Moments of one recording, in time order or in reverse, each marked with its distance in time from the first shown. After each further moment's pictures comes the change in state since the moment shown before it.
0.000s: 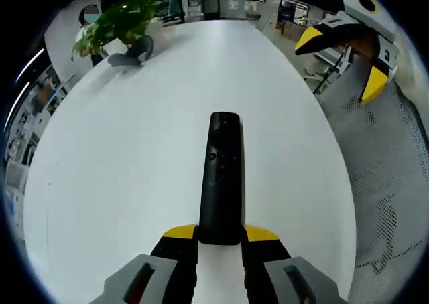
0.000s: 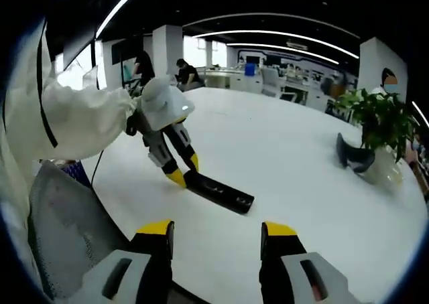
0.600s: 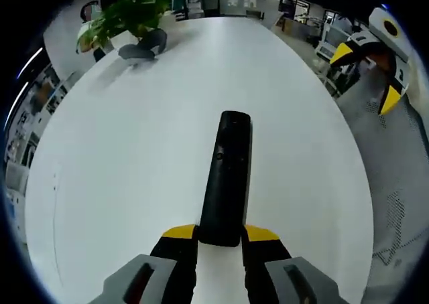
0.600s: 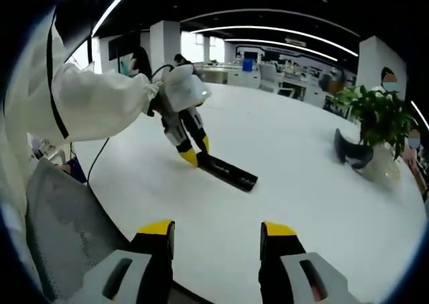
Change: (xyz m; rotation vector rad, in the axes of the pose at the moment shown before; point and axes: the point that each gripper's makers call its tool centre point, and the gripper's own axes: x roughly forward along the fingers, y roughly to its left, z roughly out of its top) left arm 0.001 0.054 0.001 0.009 0.020 -0.006; right arm 0.003 -0.004 -0.006 0.006 0.035 -0.020
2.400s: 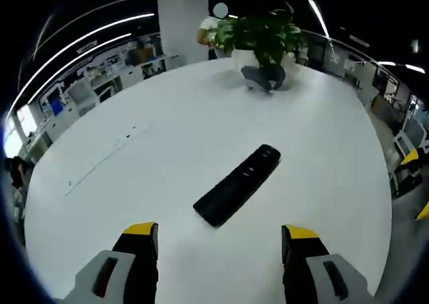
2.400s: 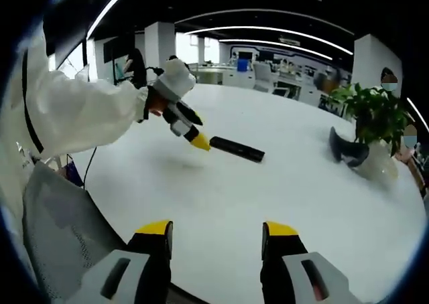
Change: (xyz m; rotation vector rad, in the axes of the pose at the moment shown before) left arm -0.052 0.042 0.000 -0.589 -0.319 0.435; right arm -0.001 -0.006 0.002 0.015 -0.011 -0.023
